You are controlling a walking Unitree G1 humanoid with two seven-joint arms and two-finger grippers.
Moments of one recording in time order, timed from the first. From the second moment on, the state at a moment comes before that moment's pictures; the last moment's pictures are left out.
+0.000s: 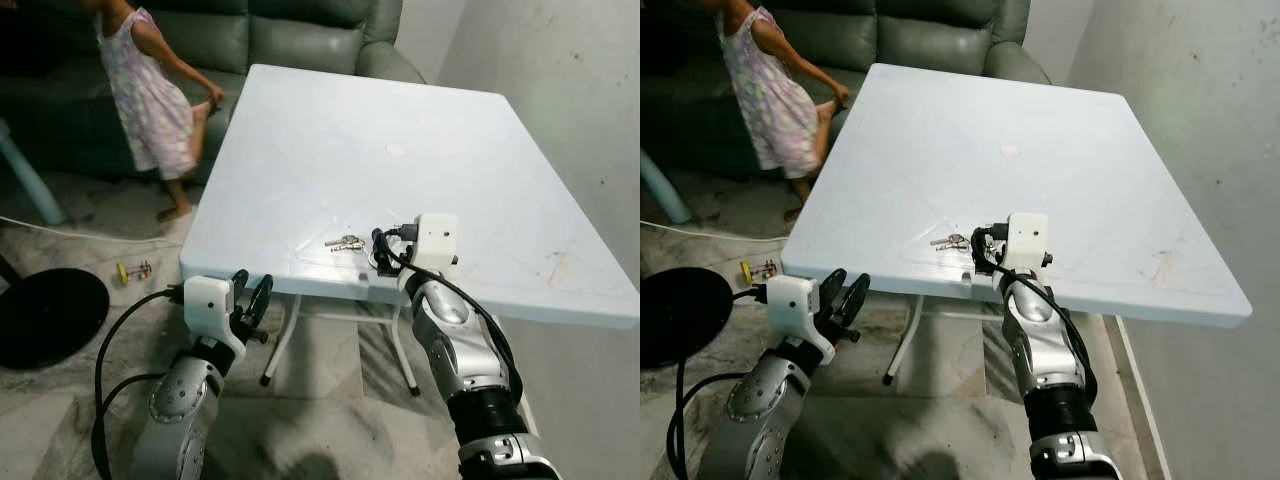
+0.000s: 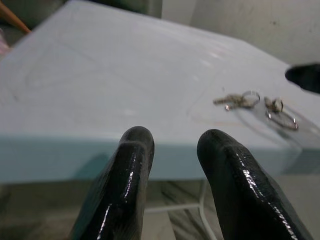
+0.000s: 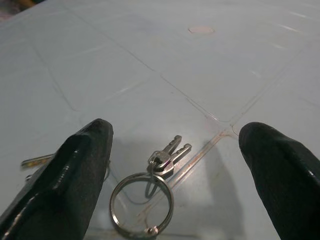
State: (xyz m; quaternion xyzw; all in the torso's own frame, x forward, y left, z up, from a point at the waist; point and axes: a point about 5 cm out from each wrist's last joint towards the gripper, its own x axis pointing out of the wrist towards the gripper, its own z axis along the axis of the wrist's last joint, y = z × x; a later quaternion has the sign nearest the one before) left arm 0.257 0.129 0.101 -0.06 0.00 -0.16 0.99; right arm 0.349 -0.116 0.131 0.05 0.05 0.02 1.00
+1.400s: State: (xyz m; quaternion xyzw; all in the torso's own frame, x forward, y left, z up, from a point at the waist) left arm 0.237 0.118 0.112 -0.07 0.01 -0.17 0.98; right arm 0.358 -0.092 0.141 0.04 0.06 0.04 1.00
